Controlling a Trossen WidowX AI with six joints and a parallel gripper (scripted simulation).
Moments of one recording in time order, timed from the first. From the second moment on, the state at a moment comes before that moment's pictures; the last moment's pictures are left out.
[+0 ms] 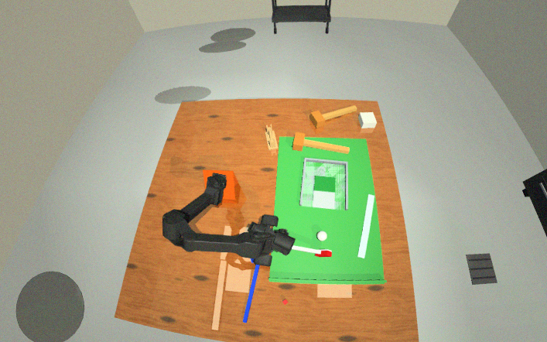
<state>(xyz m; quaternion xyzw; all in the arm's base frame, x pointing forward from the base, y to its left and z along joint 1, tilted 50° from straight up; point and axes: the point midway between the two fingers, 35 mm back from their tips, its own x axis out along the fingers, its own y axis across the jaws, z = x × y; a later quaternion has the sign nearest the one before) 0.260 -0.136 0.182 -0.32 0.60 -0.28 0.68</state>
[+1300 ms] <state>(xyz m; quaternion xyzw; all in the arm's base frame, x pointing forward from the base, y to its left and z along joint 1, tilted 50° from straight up) 0.270 -0.106 0.141 -0.31 0.60 -0.27 0.69</state>
